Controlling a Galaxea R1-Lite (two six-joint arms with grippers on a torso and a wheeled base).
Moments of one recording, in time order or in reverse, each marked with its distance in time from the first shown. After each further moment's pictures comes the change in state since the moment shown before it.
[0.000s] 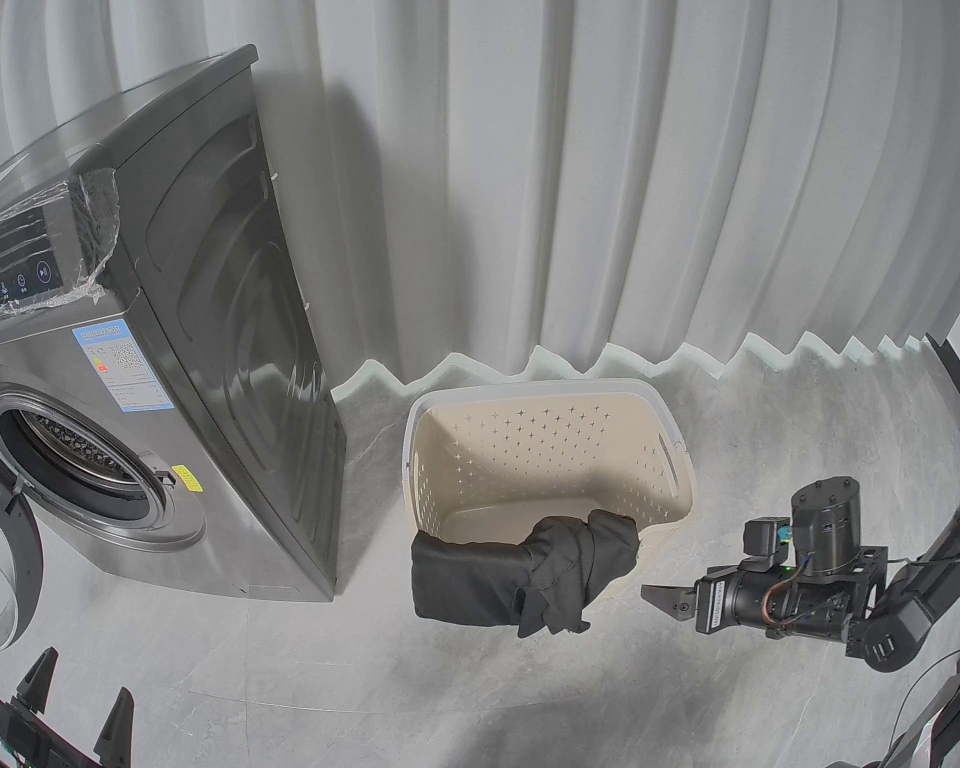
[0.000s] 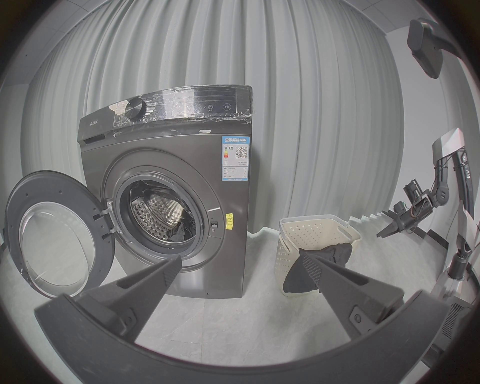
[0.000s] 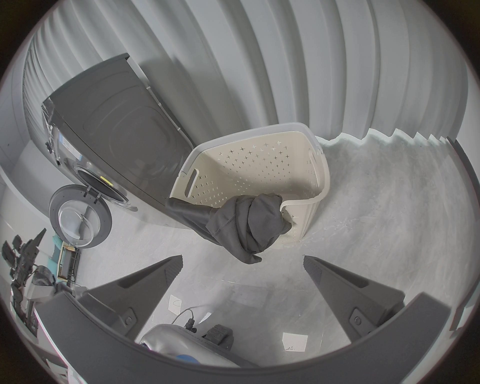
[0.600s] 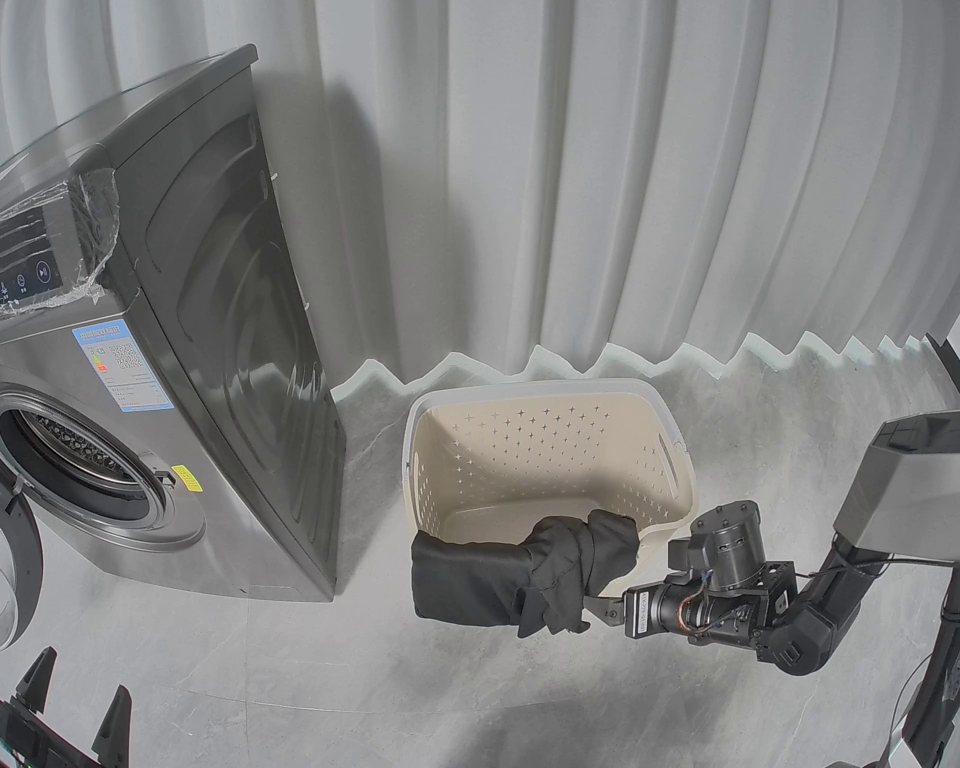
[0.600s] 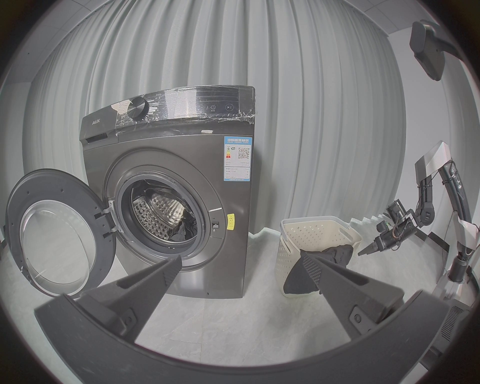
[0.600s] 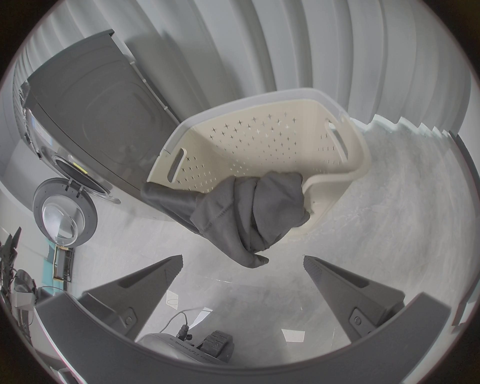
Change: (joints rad) left arm 0.000 0.000 0.000 -0.003 0.010 -0.011; right arm 0.070 0.334 -0.174 -0.087 -0.073 0.054
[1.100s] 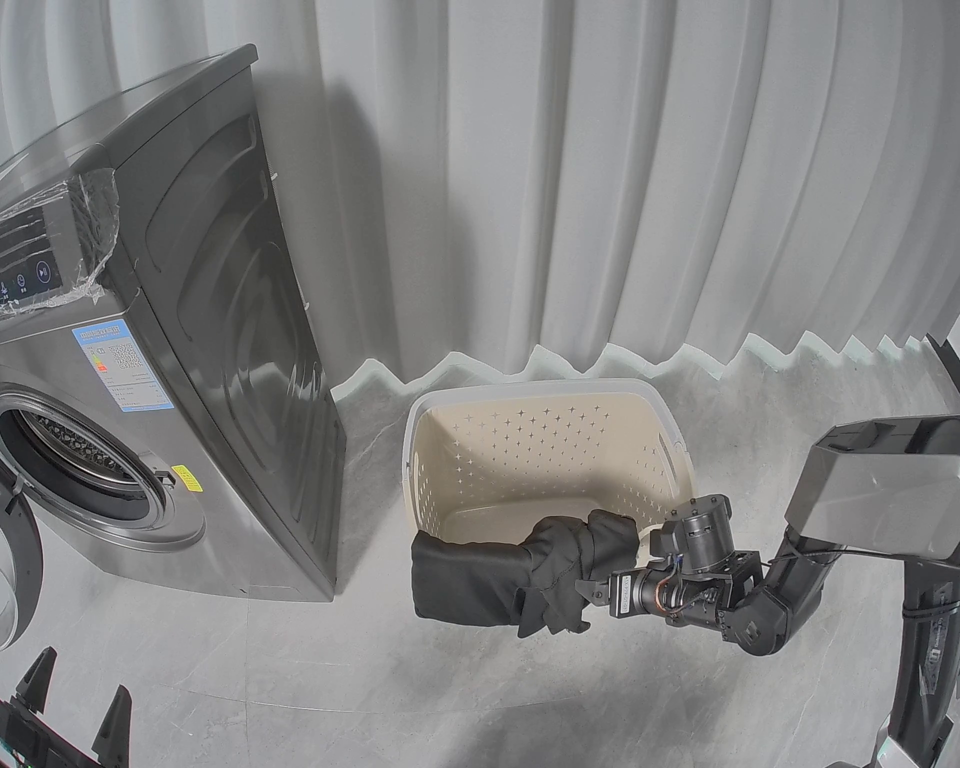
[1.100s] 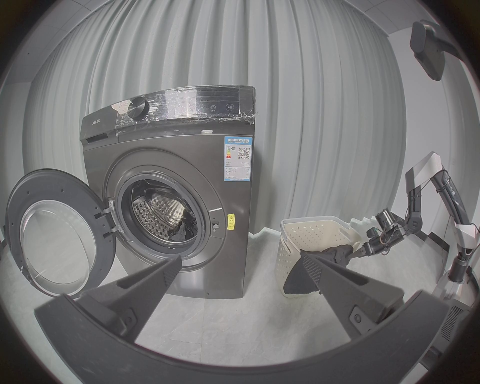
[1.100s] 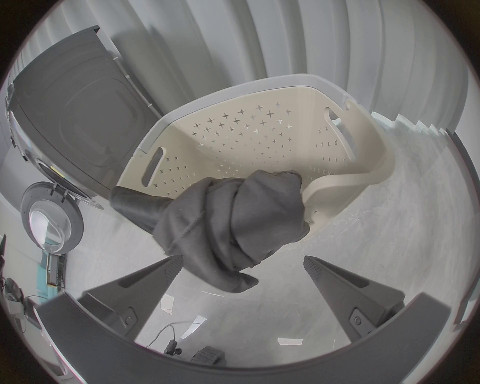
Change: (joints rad) left arm 0.000 0.000 0.000 0.000 0.000 0.000; right arm -0.051 0.165 -0.158 0.000 -0.003 -0.018
